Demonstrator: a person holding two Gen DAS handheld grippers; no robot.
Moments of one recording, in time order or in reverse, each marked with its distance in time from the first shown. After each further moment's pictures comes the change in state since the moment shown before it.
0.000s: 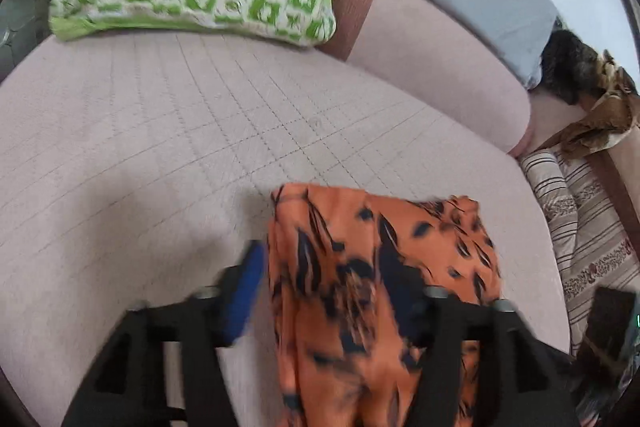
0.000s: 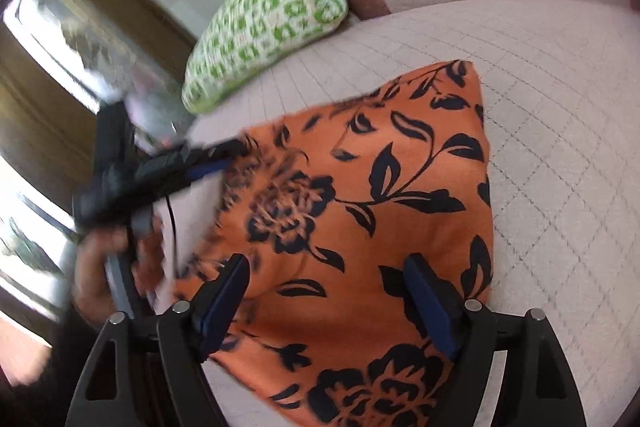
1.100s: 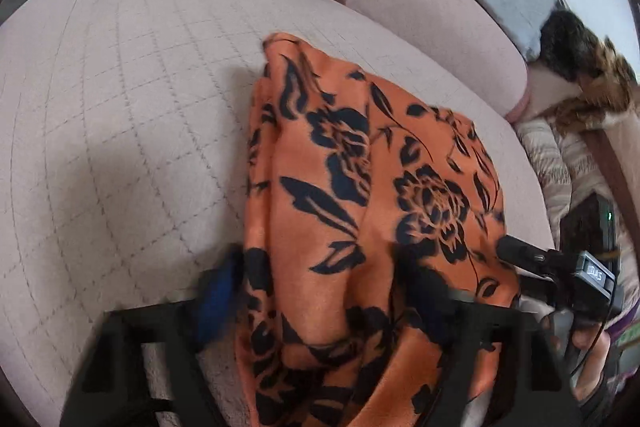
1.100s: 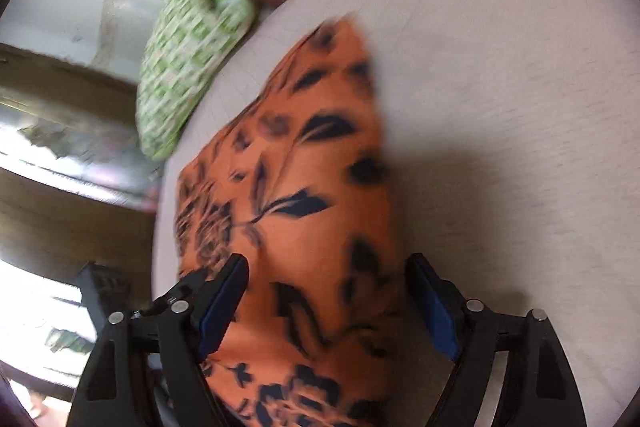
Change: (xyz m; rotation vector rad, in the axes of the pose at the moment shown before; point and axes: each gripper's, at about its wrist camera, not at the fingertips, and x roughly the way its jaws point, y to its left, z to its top) left arm 0.023 -0.003 -0.067 -0.034 0.160 -0.066; right arm 0.027 -0.059 0.011 0.215 0.116 -0.028
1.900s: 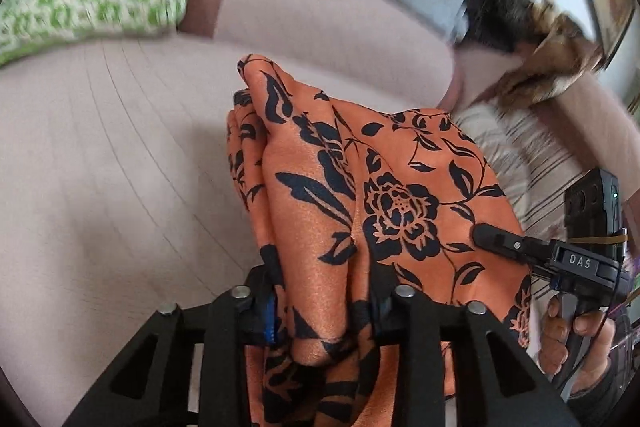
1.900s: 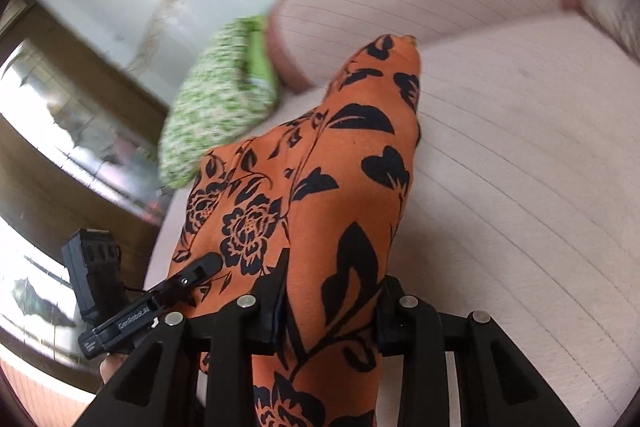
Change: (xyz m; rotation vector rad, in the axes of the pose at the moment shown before) left arm 0.047 -0.162 0.024 0.176 -0.067 -0.064; right arm -0.104 -0.043 0.044 -0.090 -0.189 -0.084
